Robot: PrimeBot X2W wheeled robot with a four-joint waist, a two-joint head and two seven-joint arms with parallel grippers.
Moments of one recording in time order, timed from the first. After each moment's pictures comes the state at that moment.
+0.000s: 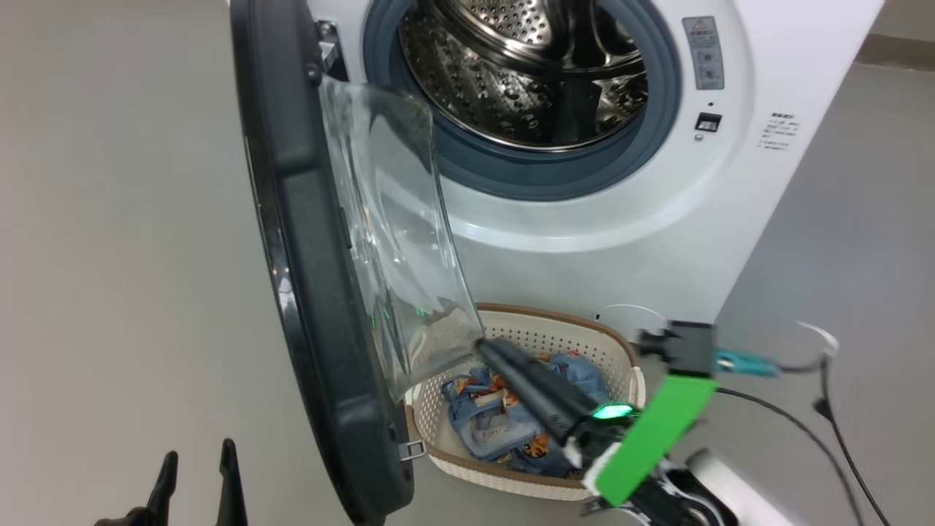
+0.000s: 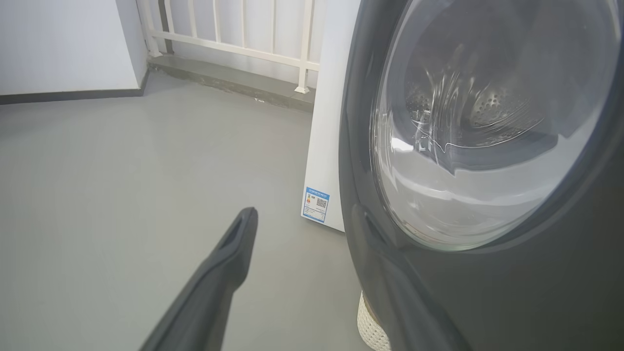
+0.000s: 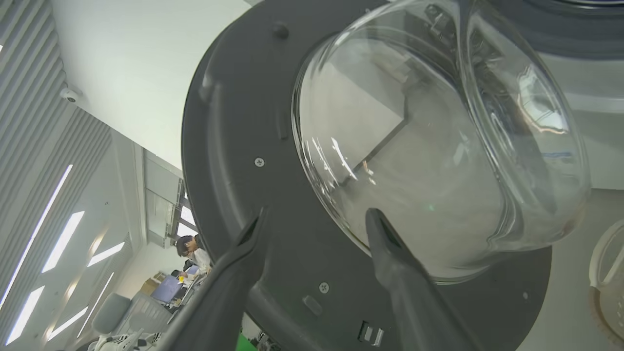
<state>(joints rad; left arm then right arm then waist) 0.08 0.04 0.01 0.17 -0.30 -0.02 -0.26 -0.37 -0.23 0.70 0.06 1.41 0.13 0.07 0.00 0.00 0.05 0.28</state>
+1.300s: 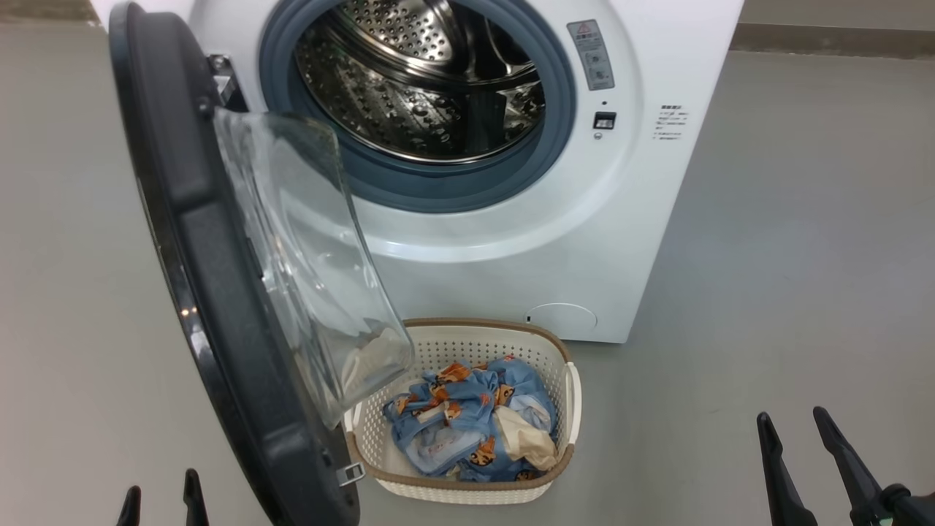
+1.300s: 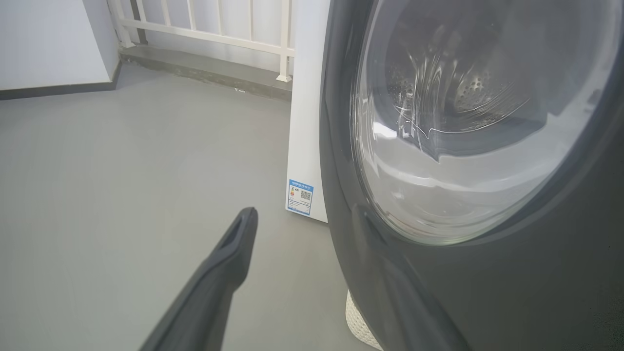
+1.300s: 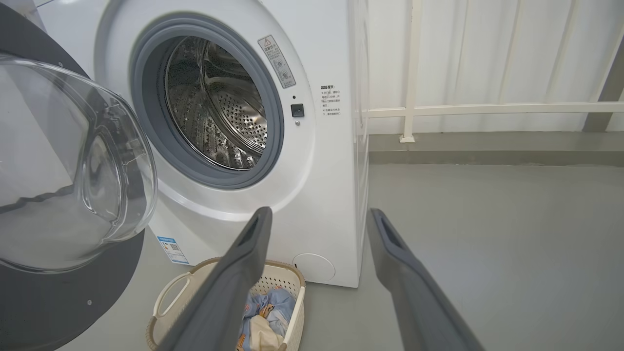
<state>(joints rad) 0.13 0.04 0.09 0.19 -0.29 -0.03 -0.26 0.20 -0.11 -0.08 -0.06 0.25 0.13 -0.25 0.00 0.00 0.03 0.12</state>
